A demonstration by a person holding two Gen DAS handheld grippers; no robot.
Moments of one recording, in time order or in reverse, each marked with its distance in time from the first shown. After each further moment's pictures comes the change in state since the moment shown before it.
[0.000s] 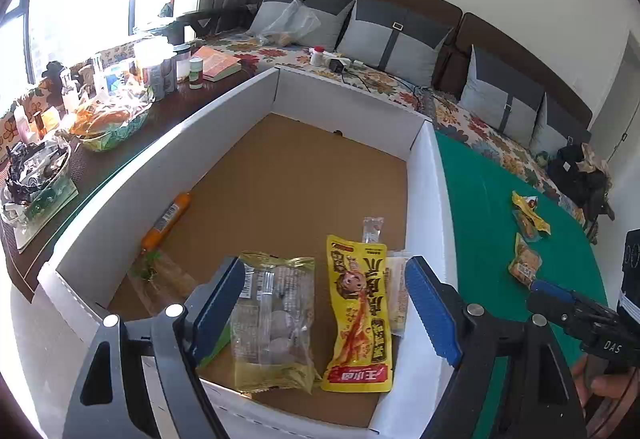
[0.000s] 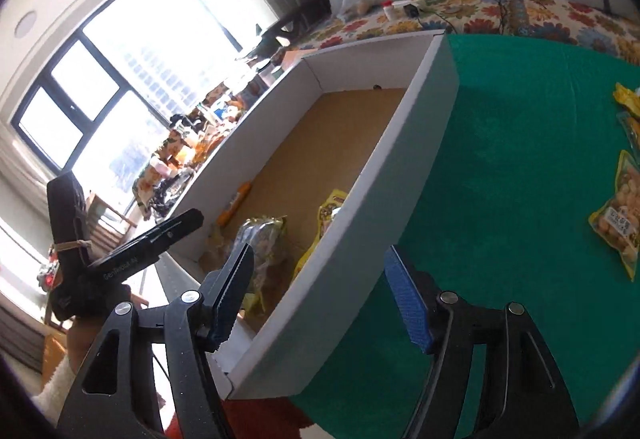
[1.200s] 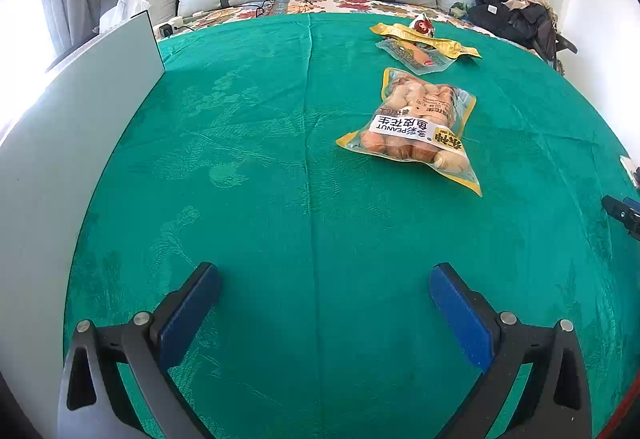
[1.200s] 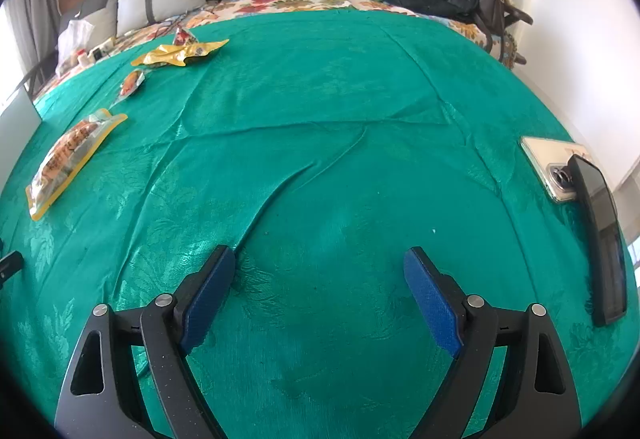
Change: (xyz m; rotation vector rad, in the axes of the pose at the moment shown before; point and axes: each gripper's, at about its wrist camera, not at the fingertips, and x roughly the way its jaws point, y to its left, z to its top) left arm 0.185 -0.273 -0.117 0.442 0.210 -0.060; right arm -0.156 -0.320 -0.127 0.333 -0.056 -0.780
